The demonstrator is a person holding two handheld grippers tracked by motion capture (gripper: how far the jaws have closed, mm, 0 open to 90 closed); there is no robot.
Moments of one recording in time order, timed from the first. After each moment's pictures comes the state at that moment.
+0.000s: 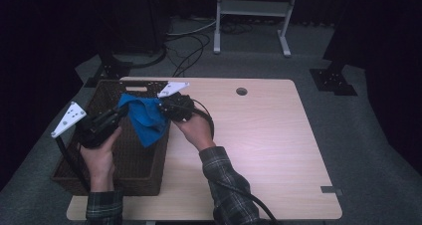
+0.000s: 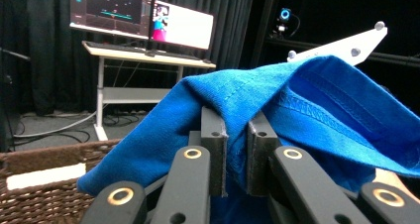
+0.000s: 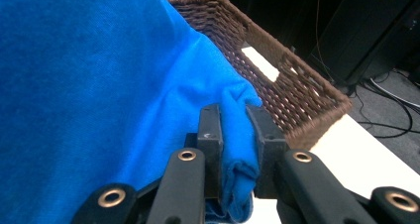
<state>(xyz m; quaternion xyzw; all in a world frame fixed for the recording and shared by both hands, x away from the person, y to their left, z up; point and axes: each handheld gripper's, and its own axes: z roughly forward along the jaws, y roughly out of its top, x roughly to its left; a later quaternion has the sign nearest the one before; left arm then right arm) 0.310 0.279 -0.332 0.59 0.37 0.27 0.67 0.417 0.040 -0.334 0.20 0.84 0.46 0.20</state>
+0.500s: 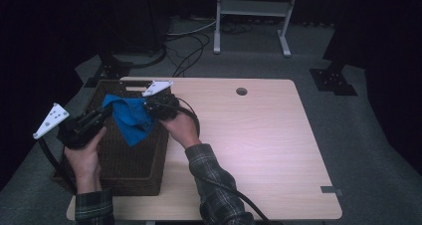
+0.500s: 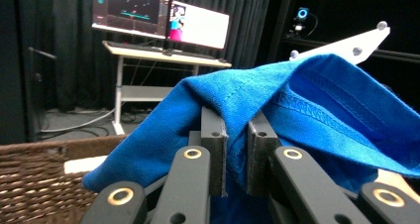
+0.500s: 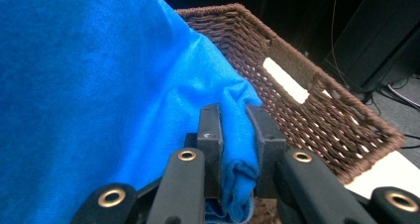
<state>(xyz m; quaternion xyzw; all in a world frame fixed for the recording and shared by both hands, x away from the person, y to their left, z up) 0.309 0.314 -0.335 0.59 0.38 0.29 0.65 0.427 0.080 -0.340 0.20 0.84 0.47 0.18</state>
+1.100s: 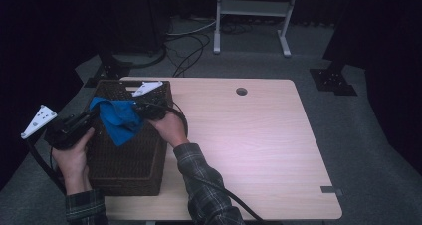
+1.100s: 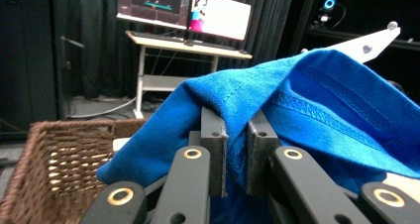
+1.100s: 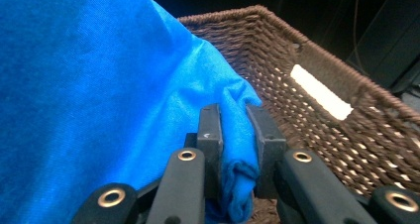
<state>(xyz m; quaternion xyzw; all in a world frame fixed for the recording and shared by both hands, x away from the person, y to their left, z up) 0.312 0.346 -0.344 0.59 0.41 0.30 0.62 0.441 0.114 -0.358 0.20 0.84 0.48 0.15</state>
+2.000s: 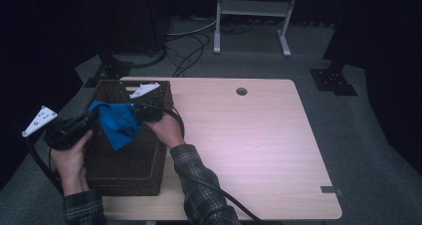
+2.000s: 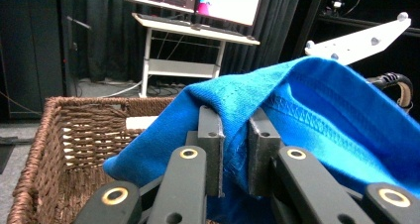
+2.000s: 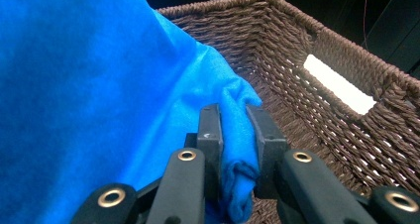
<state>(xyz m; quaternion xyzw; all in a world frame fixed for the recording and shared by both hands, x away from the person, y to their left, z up) 0.317 0.355 -0.353 0.60 0.43 0.28 0.61 0.446 0.125 -0.372 0.21 0.84 0.48 0.13</state>
